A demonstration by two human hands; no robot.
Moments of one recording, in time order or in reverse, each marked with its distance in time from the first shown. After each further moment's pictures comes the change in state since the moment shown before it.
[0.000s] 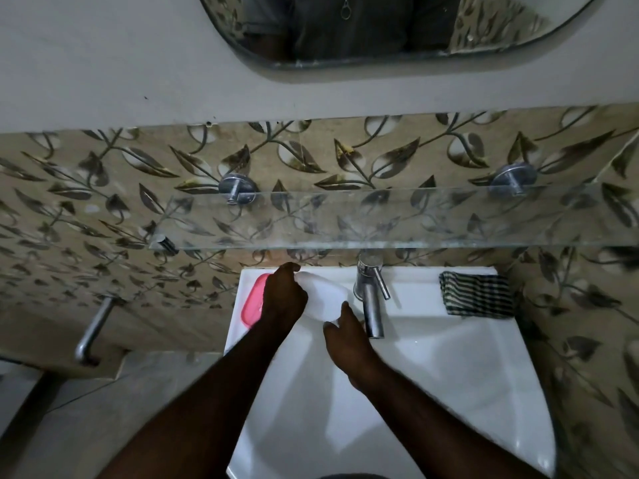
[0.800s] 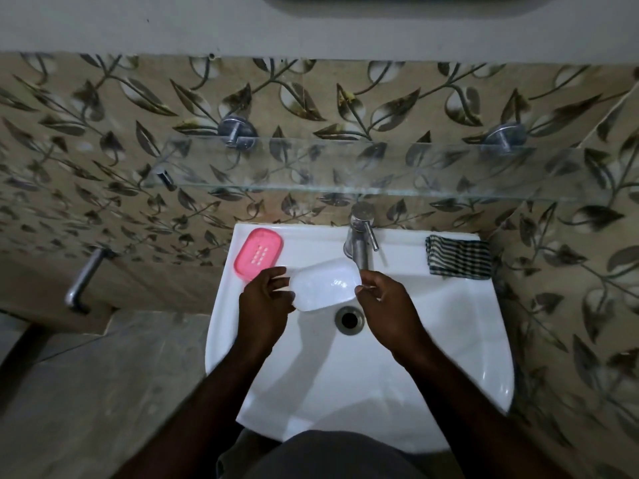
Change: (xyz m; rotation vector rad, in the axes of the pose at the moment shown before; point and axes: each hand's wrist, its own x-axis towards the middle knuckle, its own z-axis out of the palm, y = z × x) left_hand -0.122 -0.017 -0.013 -0.723 0.032 -0.235; right_hand -0.078 0.004 -0.070 -0.068 0.136 -0.205
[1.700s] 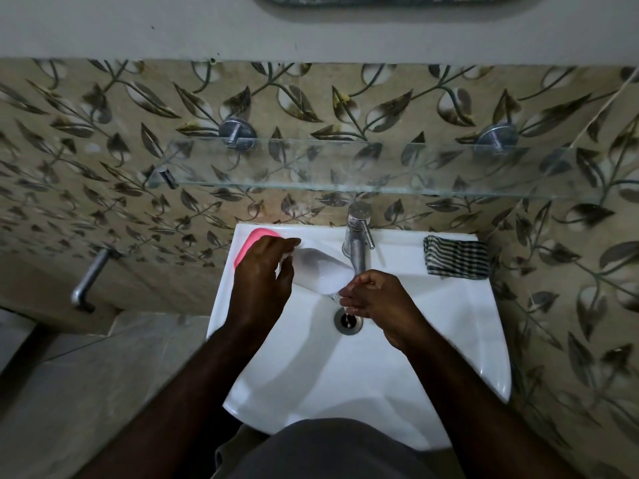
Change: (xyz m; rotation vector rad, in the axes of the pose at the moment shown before) left_hand -0.010 0.052 -0.008 0.491 0.070 0.817; right_hand 0.017 0.008 -0.006 0.383 -0.179 0.175
